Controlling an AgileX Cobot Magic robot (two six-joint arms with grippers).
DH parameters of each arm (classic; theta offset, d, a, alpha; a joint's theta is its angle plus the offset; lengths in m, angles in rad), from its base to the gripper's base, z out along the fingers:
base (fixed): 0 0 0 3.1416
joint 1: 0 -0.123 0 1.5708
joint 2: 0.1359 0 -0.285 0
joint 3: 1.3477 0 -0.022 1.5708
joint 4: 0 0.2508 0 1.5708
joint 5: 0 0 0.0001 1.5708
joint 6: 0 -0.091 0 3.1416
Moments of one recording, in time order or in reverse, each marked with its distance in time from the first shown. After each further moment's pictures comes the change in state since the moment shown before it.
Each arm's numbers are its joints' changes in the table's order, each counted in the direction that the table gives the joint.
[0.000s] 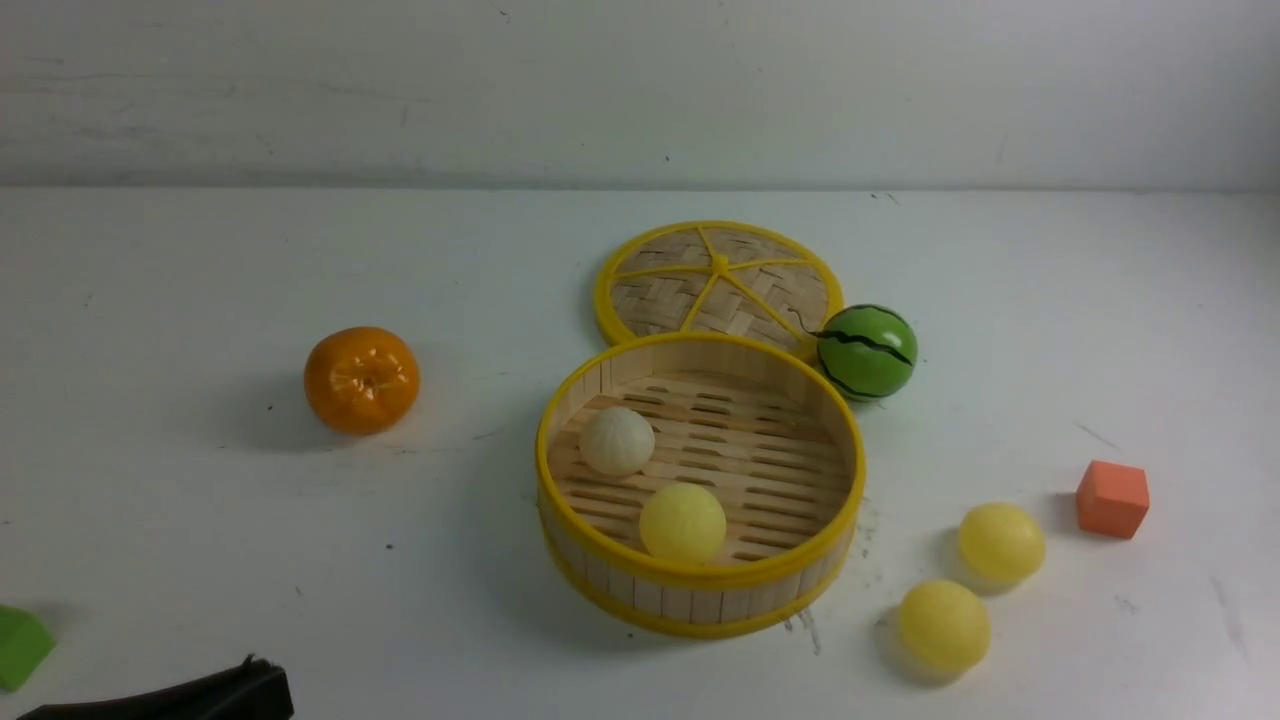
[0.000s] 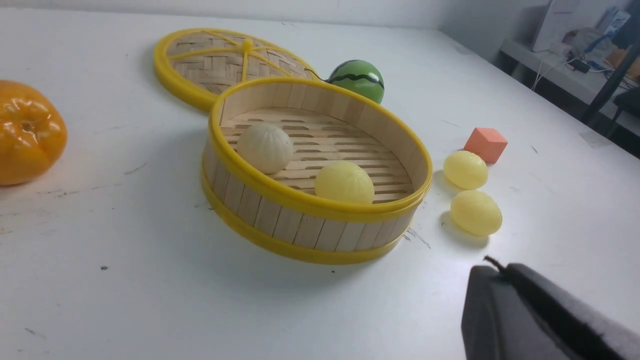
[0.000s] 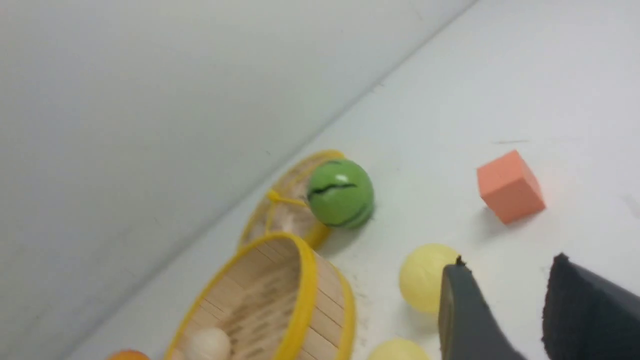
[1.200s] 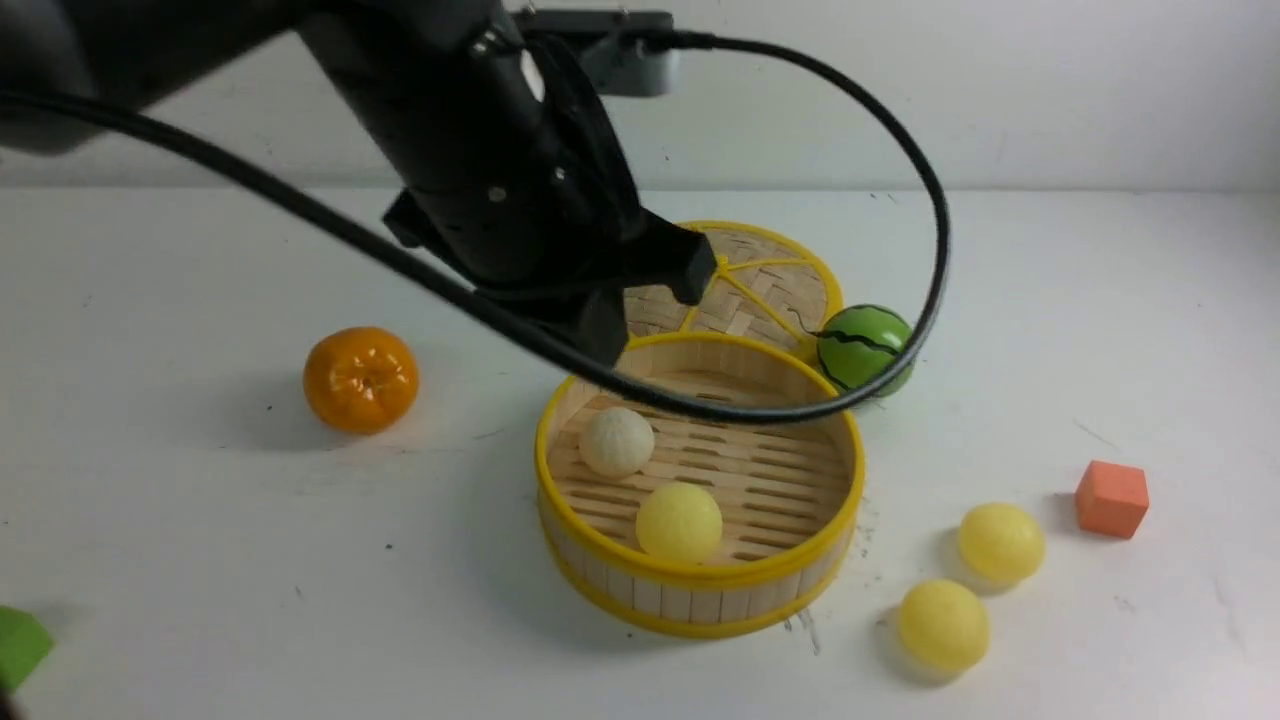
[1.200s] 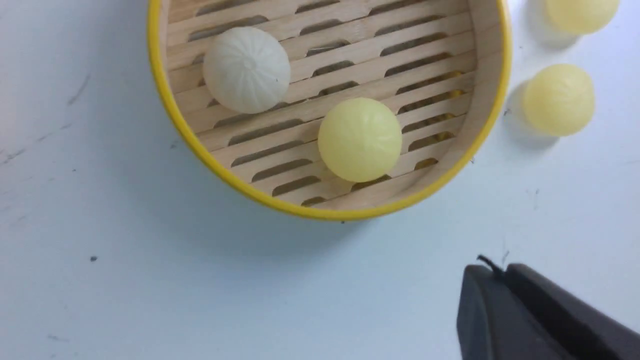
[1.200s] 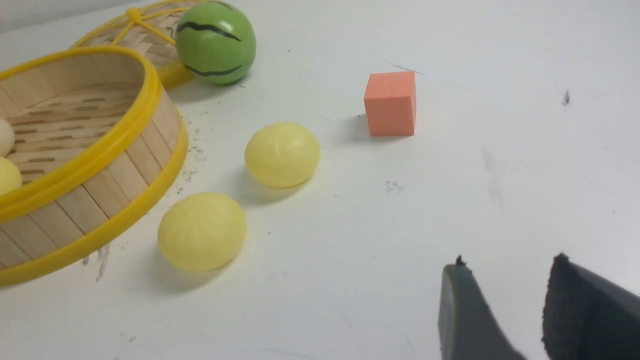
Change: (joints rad) right arm 0.000 0.000 -0.010 -0.361 -0.284 0.206; left arm 0.000 1.264 -1.501 0.294 -1.107 0.250
